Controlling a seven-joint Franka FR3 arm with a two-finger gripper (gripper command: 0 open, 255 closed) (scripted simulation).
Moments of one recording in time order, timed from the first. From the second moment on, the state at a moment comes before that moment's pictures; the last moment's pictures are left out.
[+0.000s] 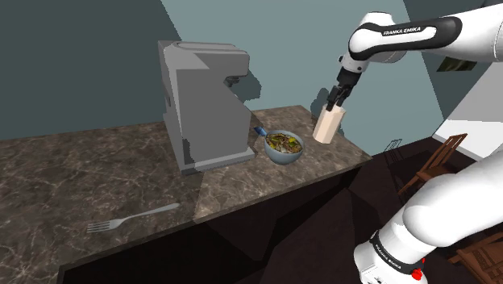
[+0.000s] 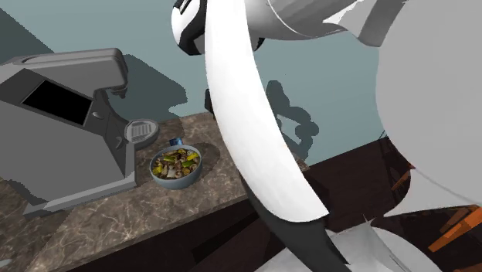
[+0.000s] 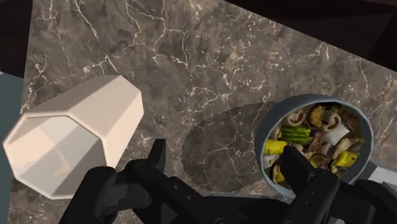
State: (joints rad) arm -0.09 -0.30 -0.31 -2.18 -0.05 1.92 -0.44
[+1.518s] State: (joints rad) arm -0.14 0.10 -0.41 -2.00 0.06 2.10 -0.66
